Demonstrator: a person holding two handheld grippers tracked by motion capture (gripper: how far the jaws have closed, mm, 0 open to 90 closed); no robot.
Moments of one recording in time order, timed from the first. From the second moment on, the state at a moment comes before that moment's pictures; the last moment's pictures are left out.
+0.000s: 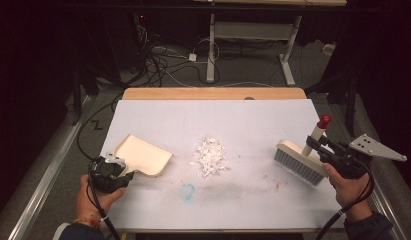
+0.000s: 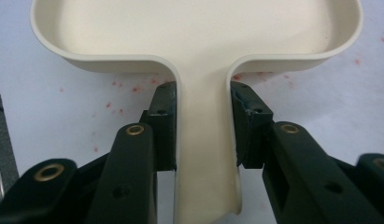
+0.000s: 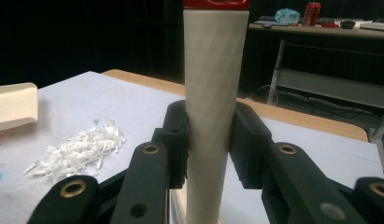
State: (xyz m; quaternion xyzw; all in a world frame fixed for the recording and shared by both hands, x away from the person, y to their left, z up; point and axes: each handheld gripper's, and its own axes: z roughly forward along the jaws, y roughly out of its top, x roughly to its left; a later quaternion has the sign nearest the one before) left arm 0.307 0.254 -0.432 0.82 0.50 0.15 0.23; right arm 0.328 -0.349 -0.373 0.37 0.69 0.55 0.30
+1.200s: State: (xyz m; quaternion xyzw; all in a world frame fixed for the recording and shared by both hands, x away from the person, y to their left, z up) left arm 0.272 0.208 -0.436 0.89 0.40 0.07 0.21; right arm 0.375 -0.300 -0.380 0.35 0.71 0.55 0.28
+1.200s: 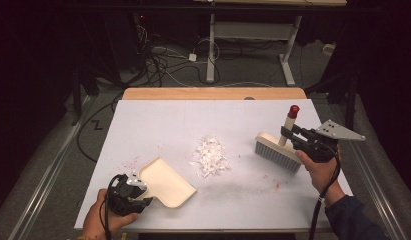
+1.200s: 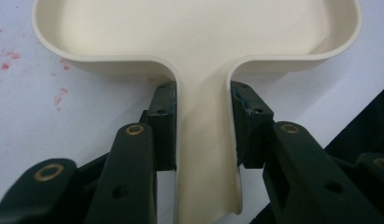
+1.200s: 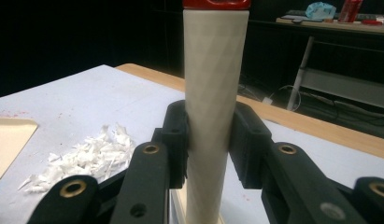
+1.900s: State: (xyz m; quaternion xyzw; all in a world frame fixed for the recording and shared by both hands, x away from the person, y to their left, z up) left arm 0.275 0.196 -0.441 0.90 0.38 0.07 0.20; right arm 0.457 -0.204 -0.369 0.31 0.72 0.55 0.27
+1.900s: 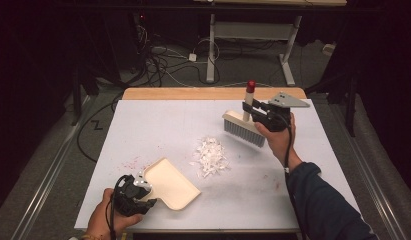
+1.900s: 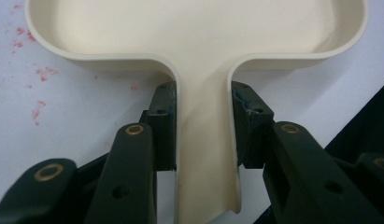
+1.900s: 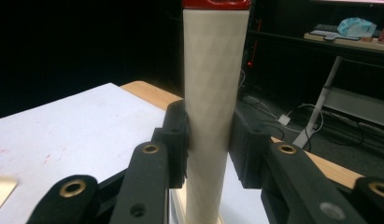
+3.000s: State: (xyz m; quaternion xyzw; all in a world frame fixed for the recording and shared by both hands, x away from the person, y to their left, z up) left arm 0.286 0.171 -0.449 0.90 0.38 0.06 0.19; right arm 0.402 -0.119 -0.396 0.24 0.76 0.55 0.23
